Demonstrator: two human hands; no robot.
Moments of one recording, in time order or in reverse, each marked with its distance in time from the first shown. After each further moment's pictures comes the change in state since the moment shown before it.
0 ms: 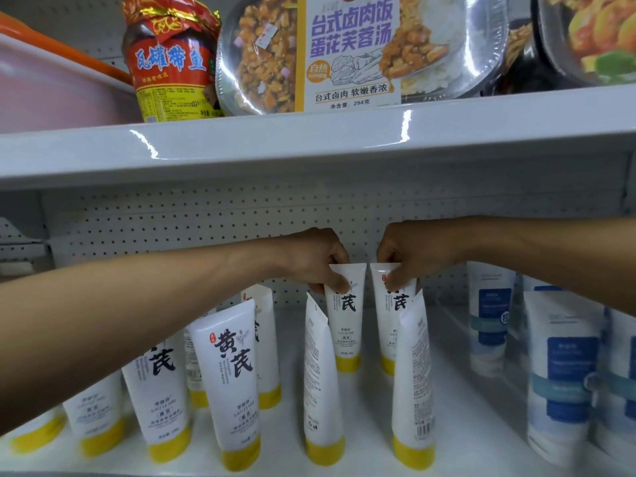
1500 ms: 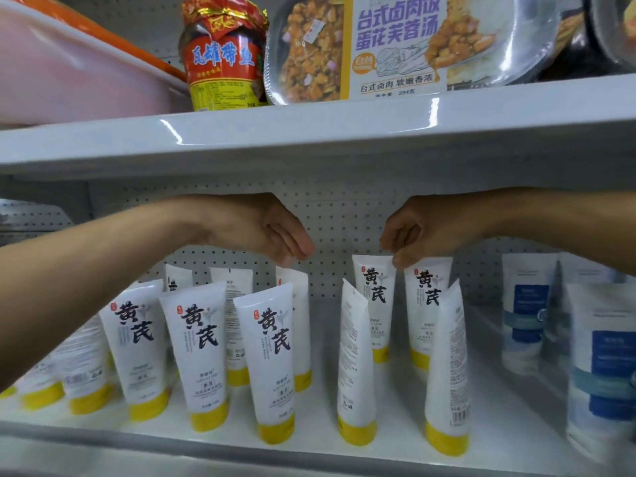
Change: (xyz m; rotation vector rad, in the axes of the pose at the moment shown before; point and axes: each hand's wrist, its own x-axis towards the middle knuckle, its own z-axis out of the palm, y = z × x) left_hand -0.100 -0.033 -0.060 -0.043 0.006 -0.105; right_hand -0.002 -0.027 -0.014 -0.007 0.105 -0.041
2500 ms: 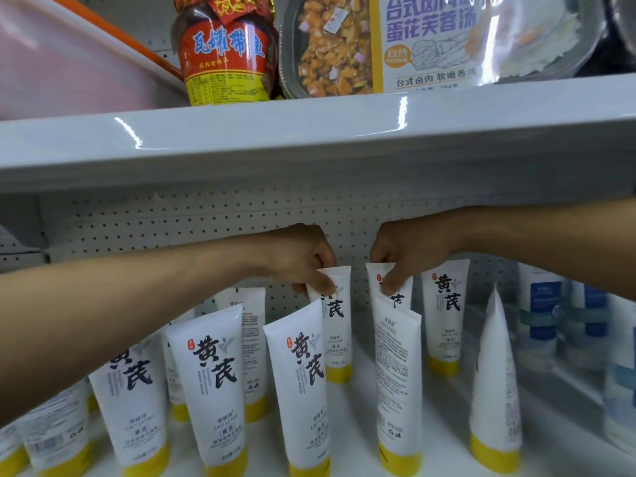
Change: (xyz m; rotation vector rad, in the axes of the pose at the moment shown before) left_hand 0.059 -0.021 0.026 0.115 -0.029 0.158; right_hand 0.044 -0.026 0.025 -0.071 -0.108 0.051
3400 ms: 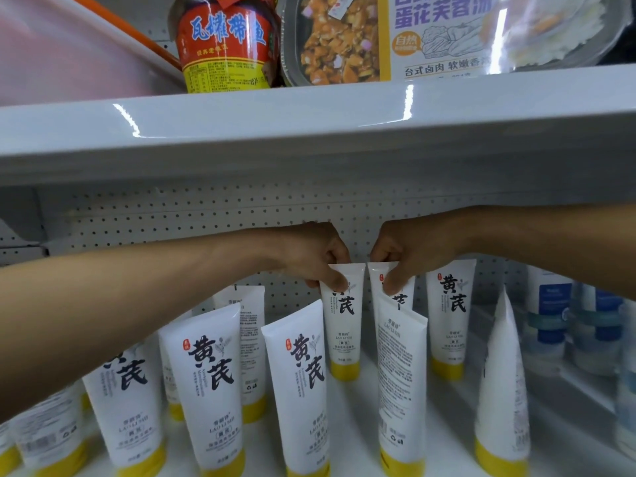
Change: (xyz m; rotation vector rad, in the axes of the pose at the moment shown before) left_hand 0.018 0.003 0.004 -0.018 -0.006 0.027; right_hand 0.004 0.006 0.000 0.085 -0.045 -0.098
